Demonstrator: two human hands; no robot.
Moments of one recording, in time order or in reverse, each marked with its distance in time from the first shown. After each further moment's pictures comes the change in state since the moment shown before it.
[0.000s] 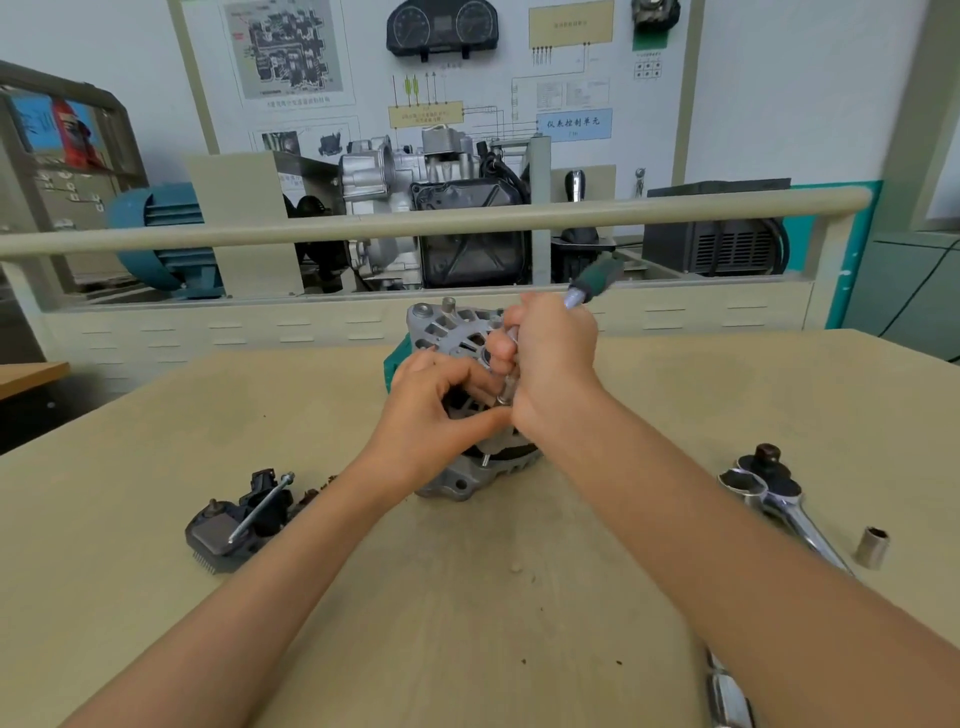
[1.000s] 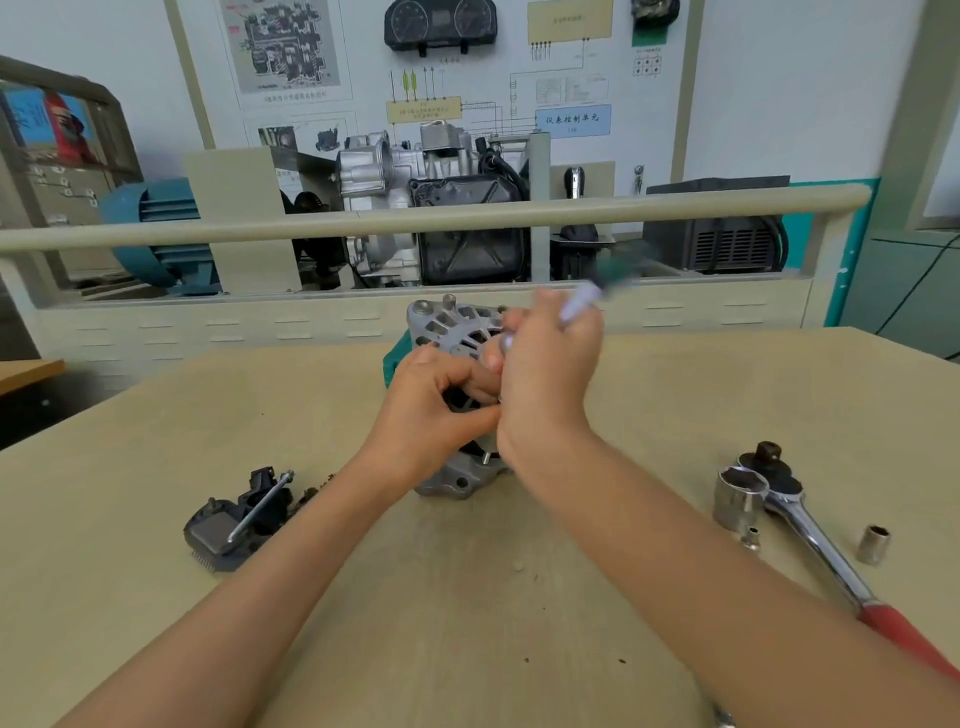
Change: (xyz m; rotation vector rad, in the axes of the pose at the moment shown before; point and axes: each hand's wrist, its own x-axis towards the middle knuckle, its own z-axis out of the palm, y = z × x) left_hand 0.003 0.004 0.000 -0.043 -0.003 0.048; right_hand -0.011 0.013 -0.001 -0.008 -0.037 -0.164
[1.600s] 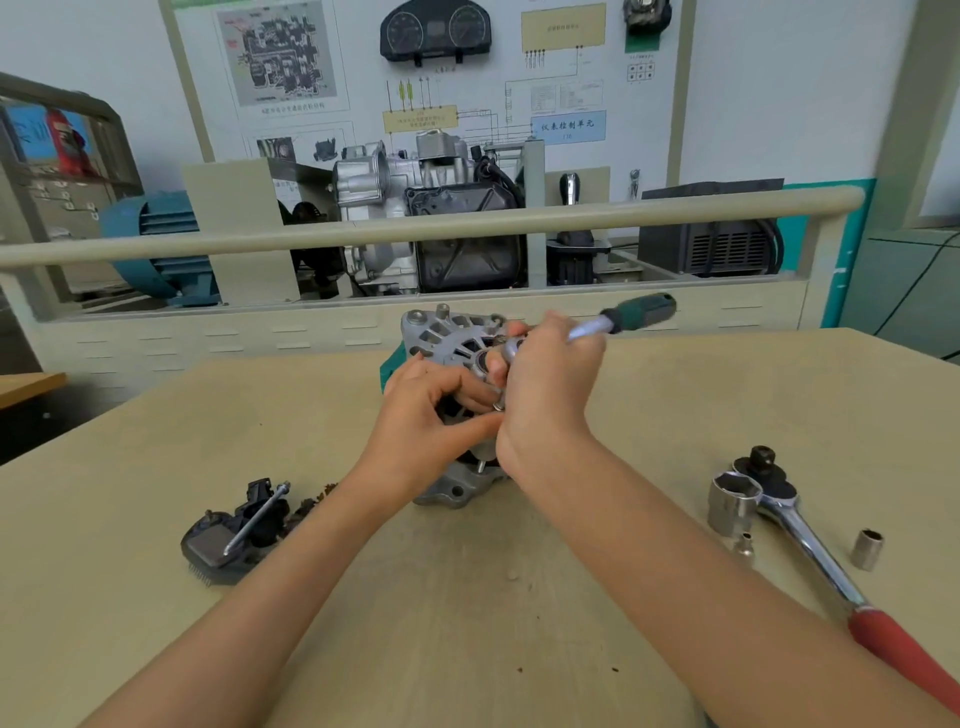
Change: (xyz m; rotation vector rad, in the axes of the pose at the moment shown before) left_hand -0.003 0.000 0.003 0.040 0.051 -0.028; right_hand 0.000 -0.002 -0.002 0.073 0.131 0.034
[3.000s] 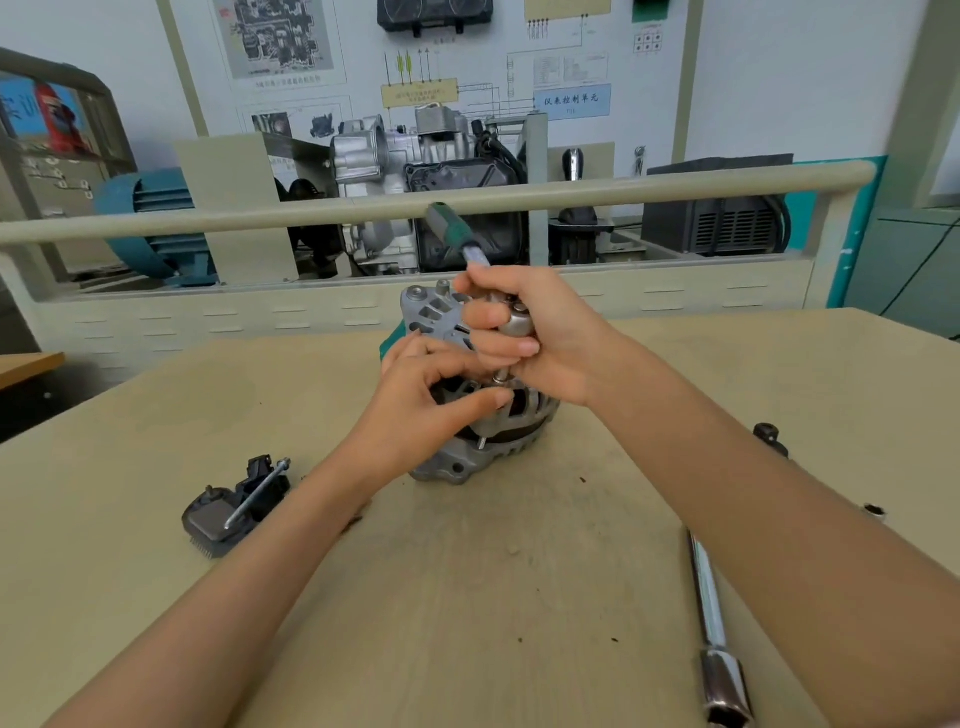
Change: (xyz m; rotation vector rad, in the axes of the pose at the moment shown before) left_hand -0.002 -0.002 -0.007 0.025 -0.080 -0.089; right_hand 0.024 -0.028 -0.008 -0.241 -0.650 0.385
